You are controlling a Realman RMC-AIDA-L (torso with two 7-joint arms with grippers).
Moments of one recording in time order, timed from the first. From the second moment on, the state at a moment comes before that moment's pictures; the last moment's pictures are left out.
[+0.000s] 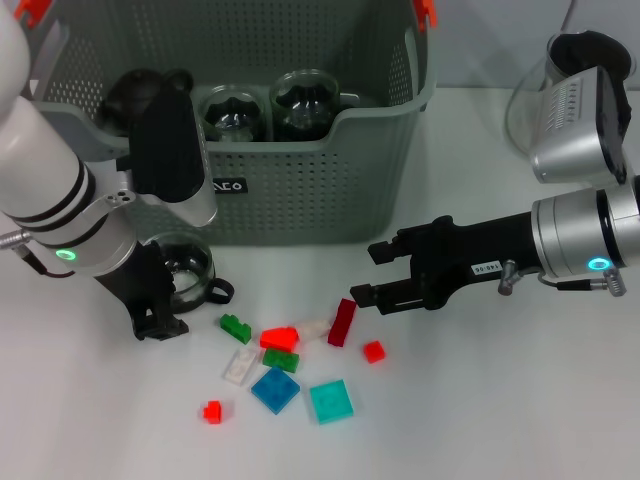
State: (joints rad) left arm -0.68 -2.15 1.20 1.08 2.85 1.50 -1.88; right arm 0.68 2.10 -1.17 -0.73 -2.00 -1.32 1.69
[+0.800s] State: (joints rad) left arm -0.67 -2.15 1.19 1.18 2.84 1.66 -1.87; right arm 0.67 2.09 -1.17 -0.73 -2.00 -1.33 1.69
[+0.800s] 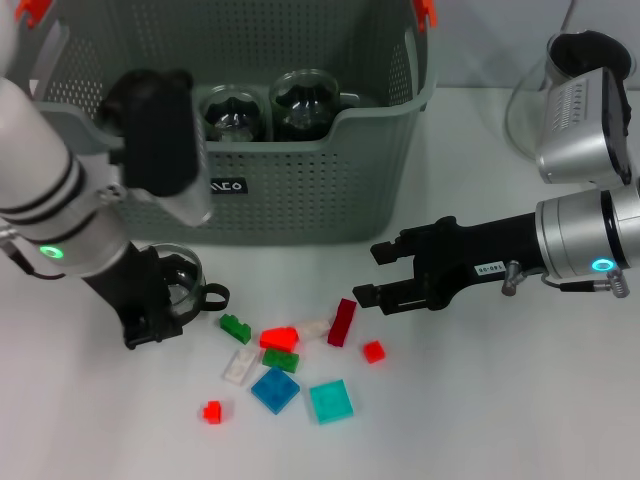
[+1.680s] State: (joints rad) left arm -0.87 -2.09 0.82 1.45 2.51 2.03 -1.99; right arm 0.67 2.09 -1.16 -0.73 -2.00 -1.34 1.68
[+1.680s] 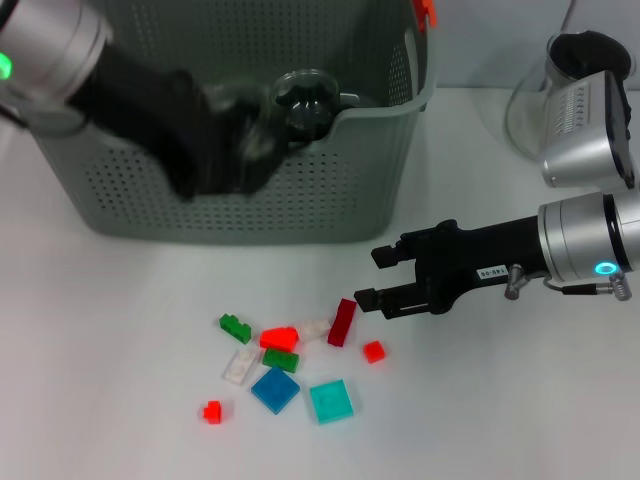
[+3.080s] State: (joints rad) left arm -1.12 -2.00 1.16 0.62 2.86 0.93 -2.31; right arm 0.68 2.09 -1.14 -0.73 -2.00 -1.36 1.68
